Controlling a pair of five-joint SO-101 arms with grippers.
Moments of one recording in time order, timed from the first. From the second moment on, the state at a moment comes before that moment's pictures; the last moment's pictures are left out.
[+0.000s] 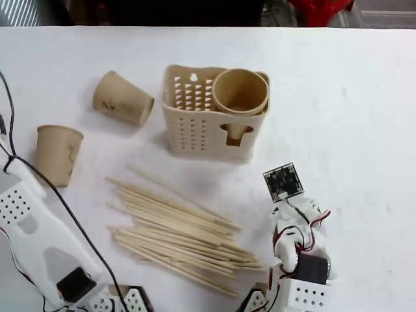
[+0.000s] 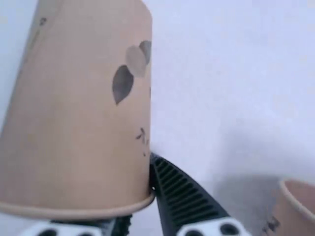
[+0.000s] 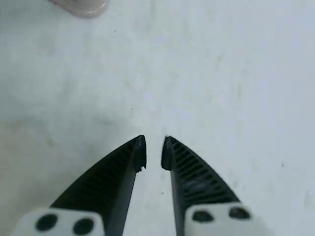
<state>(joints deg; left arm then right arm) -47.3 66.1 -75.6 86.6 -18.6 7.1 -103.0 96.2 61.6 33.7</state>
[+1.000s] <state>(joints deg) 24.1 -14.6 -21.4 97.2 -23.9 7.1 -103.0 96.4 61.6 33.7</state>
